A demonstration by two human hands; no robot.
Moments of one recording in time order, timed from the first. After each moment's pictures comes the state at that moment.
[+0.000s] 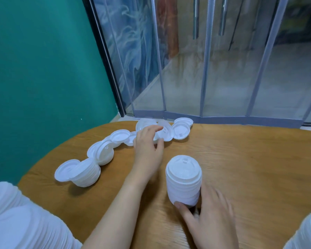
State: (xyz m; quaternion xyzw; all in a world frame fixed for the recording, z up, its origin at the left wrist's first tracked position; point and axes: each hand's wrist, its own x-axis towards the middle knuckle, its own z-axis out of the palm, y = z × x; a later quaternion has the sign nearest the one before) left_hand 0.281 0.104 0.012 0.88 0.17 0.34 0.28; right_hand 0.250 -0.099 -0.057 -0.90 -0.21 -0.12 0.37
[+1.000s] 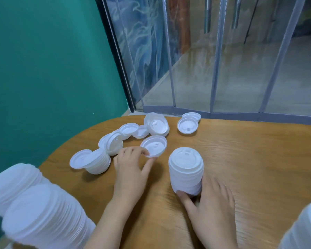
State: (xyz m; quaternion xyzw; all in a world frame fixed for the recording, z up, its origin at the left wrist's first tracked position) left_hand 0.184 0.102 -0.010 0.89 0.24 0.35 0.18; right_hand 0.241 -0.096 -0.051 -0.91 -0.20 -0.10 0.36
